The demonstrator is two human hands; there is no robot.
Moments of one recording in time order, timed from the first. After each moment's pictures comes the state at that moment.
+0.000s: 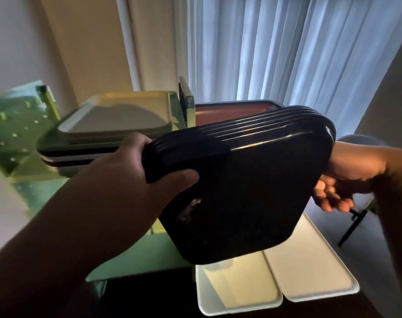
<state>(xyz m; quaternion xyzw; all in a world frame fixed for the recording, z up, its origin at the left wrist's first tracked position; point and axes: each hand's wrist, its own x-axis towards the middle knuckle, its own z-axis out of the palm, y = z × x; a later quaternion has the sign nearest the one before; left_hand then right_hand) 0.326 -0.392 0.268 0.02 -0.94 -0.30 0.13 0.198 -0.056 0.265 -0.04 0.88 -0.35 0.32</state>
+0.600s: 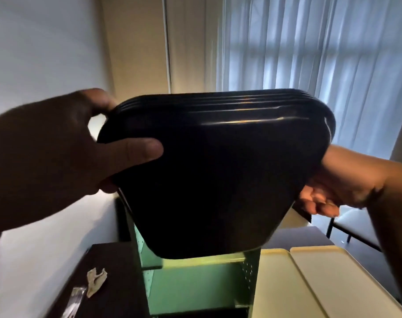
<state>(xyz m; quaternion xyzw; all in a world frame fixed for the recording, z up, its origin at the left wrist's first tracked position) 0.411 -0.557 0.362 -0.04 -0.89 -0.37 0.27 0.275 -0.222 0.321 -0.12 0.83 -0.50 0.22</state>
